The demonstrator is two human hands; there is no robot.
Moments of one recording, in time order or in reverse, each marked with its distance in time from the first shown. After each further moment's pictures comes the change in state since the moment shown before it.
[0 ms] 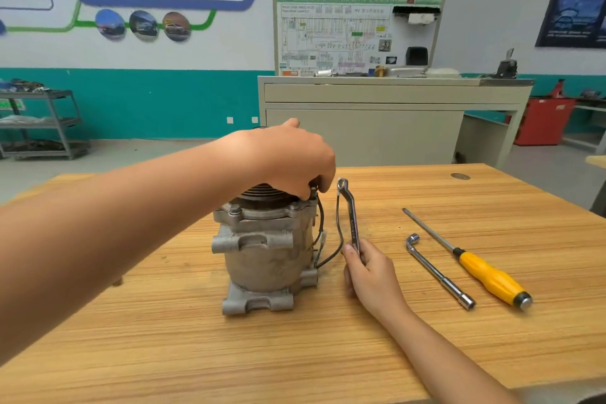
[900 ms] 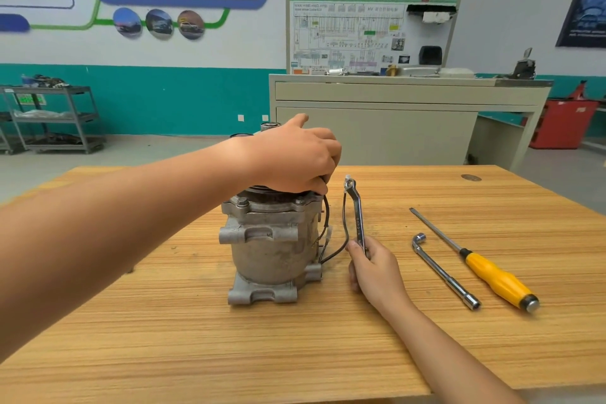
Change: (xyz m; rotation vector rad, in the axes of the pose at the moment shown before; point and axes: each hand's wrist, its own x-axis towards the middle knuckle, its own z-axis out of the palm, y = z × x) left_hand -0.001 -0.008 0.019 0.094 0.078 0.042; right_hand 0.006 0.004 0.000 0.019 0.001 0.045
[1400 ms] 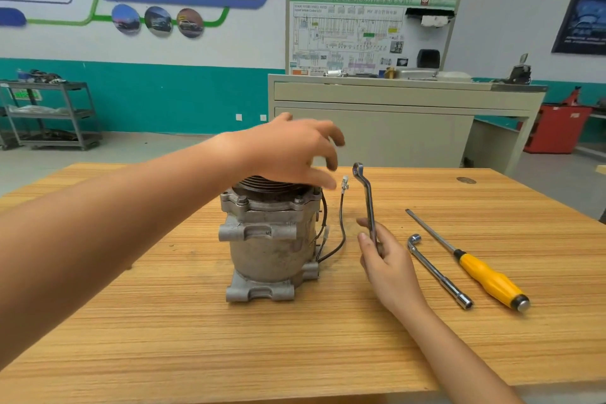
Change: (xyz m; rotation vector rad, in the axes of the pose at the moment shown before) left_hand -0.010 -0.006 -0.004 -0.339 0.138 -0.111; right_hand -0.017 -0.025 -0.023 0.015 0.000 -0.170
